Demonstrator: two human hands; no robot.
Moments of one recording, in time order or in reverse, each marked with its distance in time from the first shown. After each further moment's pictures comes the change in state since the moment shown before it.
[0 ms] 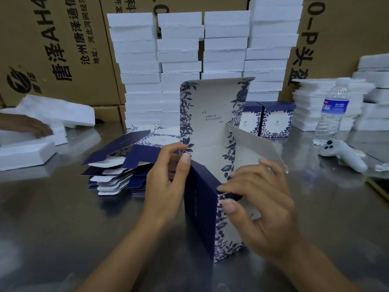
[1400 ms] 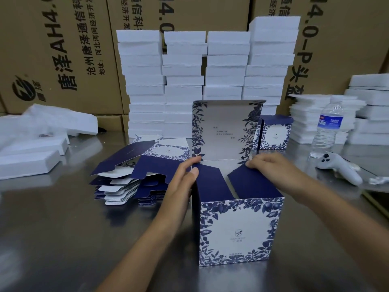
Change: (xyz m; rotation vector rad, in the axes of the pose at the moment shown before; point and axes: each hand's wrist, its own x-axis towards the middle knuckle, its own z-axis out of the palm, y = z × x) left_hand 0.005 -0.008 0.000 -0.397 -0.242 -0.315; right_hand 0.064 0.063 -0.005 0.278 -0.637 1.067
